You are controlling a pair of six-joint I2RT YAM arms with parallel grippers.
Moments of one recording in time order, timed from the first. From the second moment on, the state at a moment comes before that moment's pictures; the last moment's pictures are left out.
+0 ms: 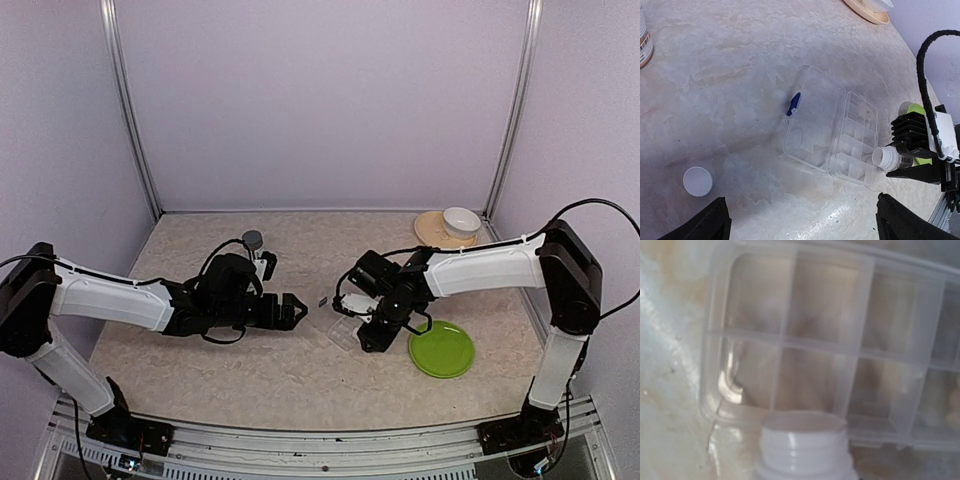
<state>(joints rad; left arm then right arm) -0.88 1.53 0.75 0.15 -0.04 -0.57 0.91 1.84 1.20 -0.64 0.00 -0.07</state>
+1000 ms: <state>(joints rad) -0.88 1.53 0.72 0.17 -0.04 -0.58 0.92 1.86 1.25 -0.72 0.00 -0.08</state>
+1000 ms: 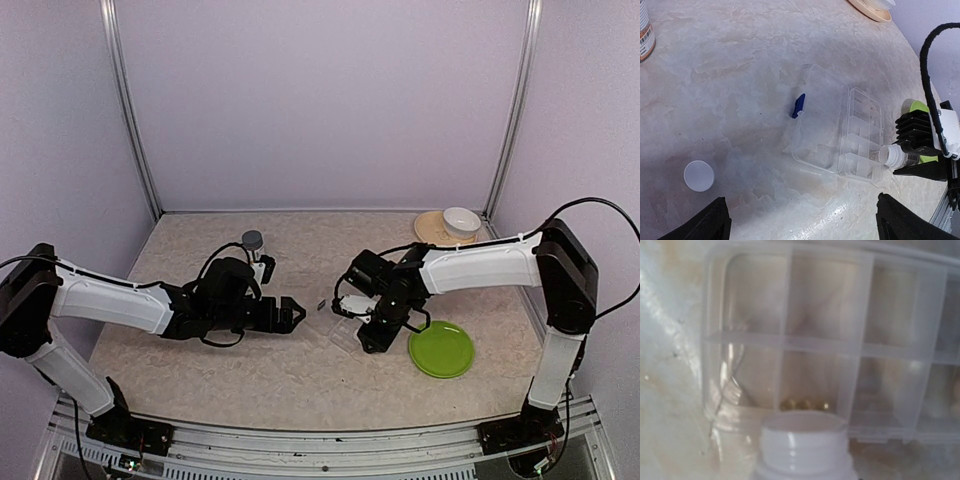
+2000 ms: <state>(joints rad) -0.88 1.52 0.70 0.19 -0.04 -0.58 0.92 1.89 1.30 -0.79 0.01 -0.09</state>
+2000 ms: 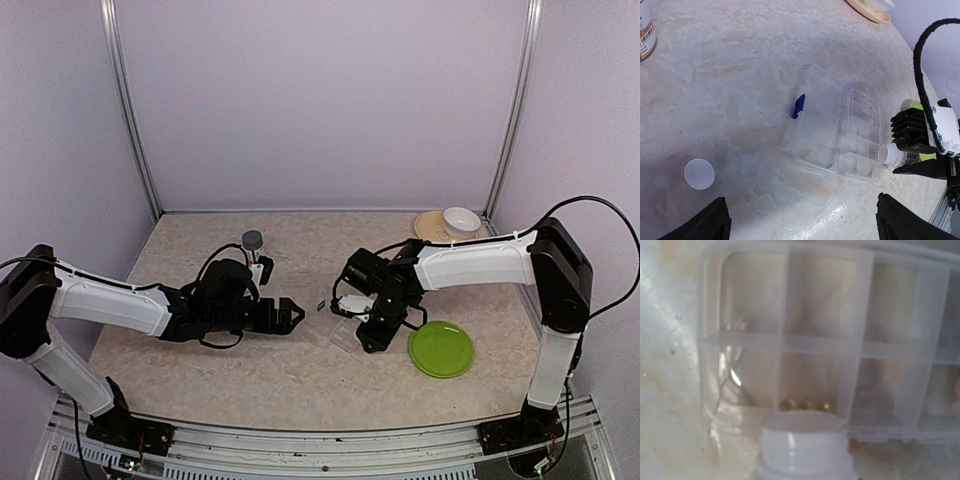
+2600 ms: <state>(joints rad) -0.88 1.51 0.68 0.20 -0.04 -0.58 0.92 1.92 1.35 -0.85 0.01 -0.09</state>
